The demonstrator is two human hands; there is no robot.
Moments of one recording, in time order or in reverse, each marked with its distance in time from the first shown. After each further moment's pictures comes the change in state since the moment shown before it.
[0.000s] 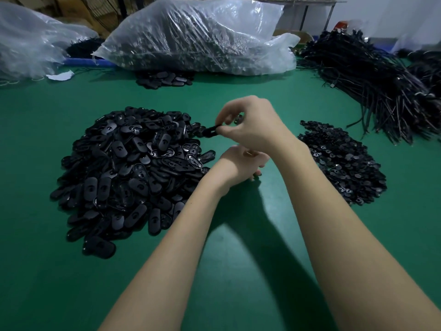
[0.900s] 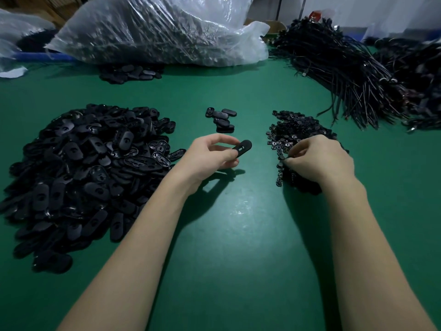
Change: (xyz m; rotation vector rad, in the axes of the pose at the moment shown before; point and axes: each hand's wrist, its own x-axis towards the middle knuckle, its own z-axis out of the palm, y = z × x) left_hand -0.001 -0.005 -0.001 -0.323 -0.031 0.026; right_hand -0.096 0.109 -0.048 -0.278 0.110 0.745
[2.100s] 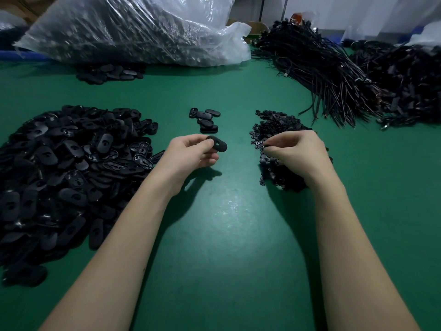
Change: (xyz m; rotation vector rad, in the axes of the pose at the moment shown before) left_hand 0.000 0.003 0.003 -0.130 0.114 -0.020; right_hand -0.001 0.009 0.000 0.548 0.015 -0.107
